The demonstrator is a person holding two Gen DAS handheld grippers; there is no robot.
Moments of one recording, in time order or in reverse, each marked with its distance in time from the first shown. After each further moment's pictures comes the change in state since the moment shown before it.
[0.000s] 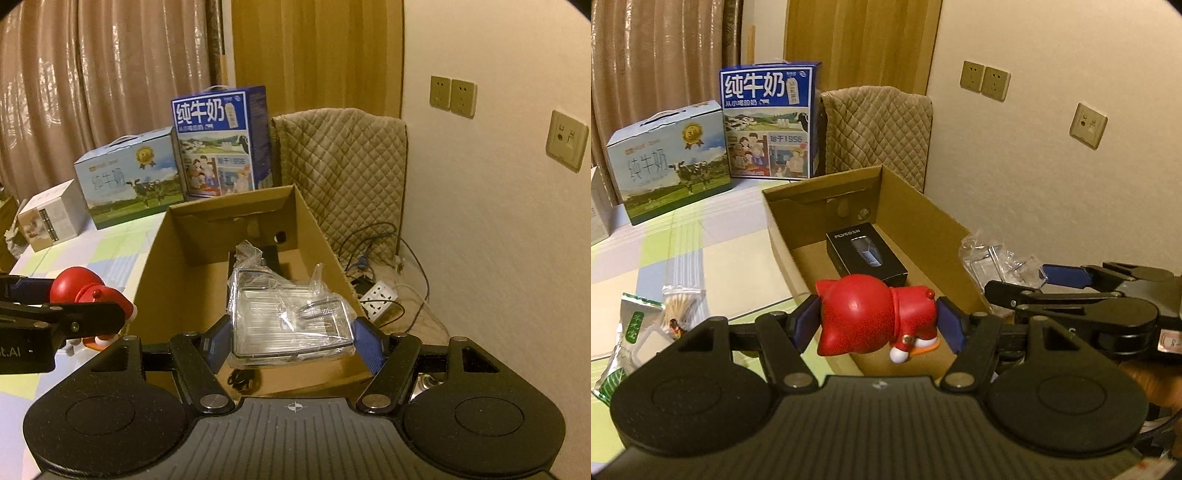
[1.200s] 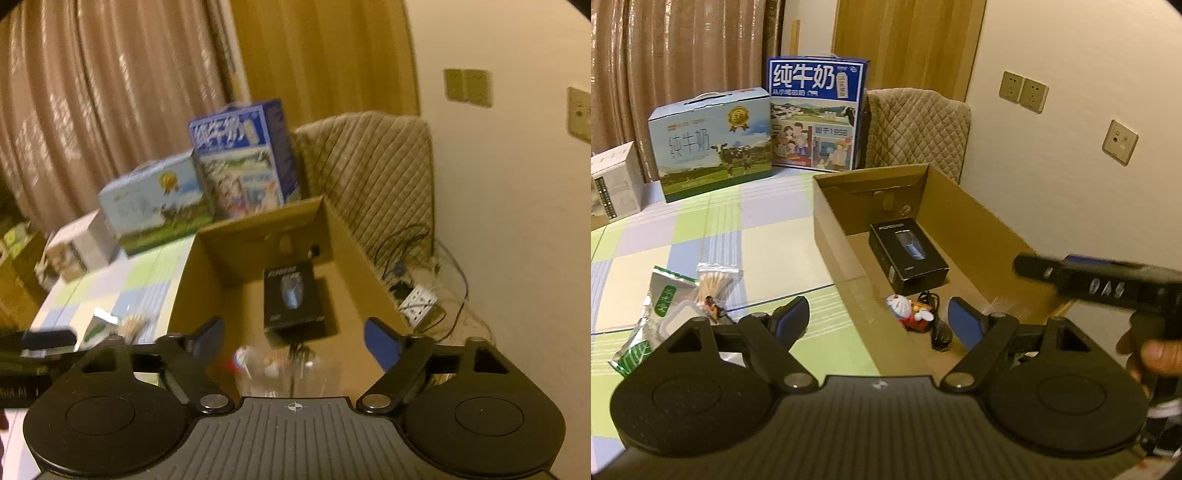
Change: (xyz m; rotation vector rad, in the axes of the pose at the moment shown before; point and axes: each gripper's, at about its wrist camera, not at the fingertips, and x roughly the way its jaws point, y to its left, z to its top) left arm -0.016 0.041 -0.023 -0.084 -0.020 0.085; right arm 0.001 0.002 0.005 0.104 -0.067 0.112
